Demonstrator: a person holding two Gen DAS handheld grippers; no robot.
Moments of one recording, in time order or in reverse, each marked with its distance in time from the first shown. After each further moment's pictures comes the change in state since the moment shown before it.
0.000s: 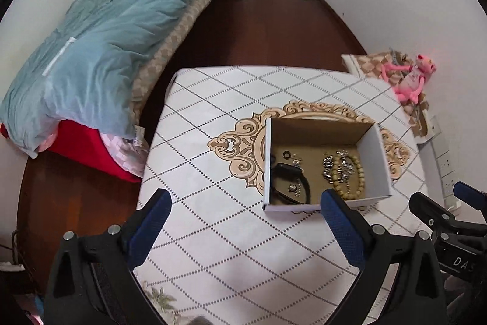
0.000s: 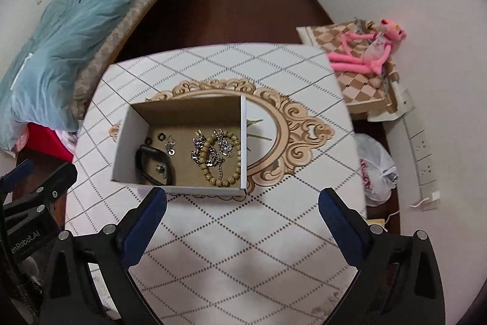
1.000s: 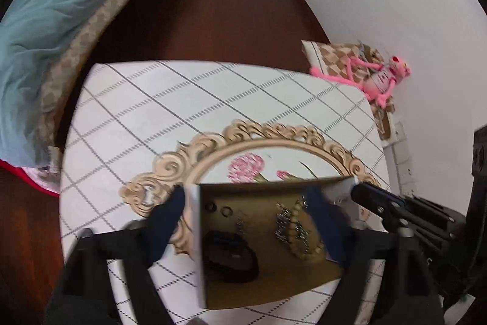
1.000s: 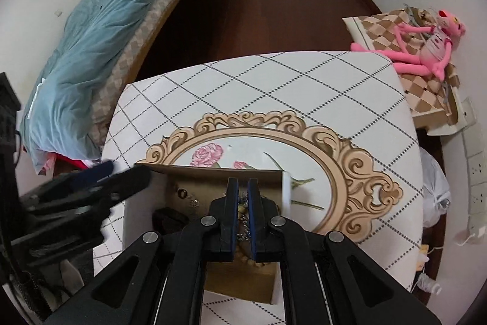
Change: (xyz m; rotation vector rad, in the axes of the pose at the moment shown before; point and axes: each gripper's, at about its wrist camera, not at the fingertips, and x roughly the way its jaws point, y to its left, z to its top) left arm 0.110 -0.026 0.088 -0.013 0.147 -0.281; right arm 0.106 -0.003 0.092 0.027 0.079 0.254
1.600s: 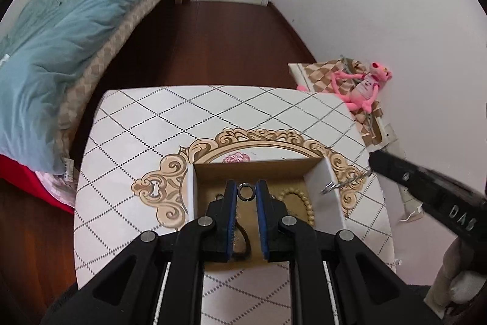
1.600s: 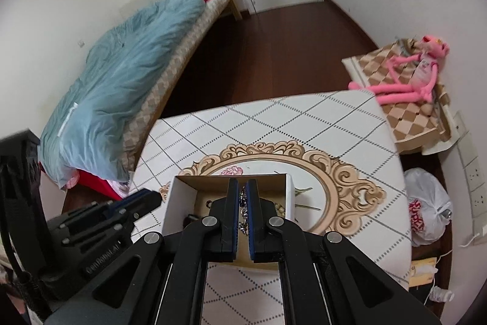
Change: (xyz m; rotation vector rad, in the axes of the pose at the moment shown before) left arm -0.038 -0.019 -0.040 0.088 -0.132 -0.002; right arm -0.072 0.009 -0.028 -0.007 -0.209 0.064
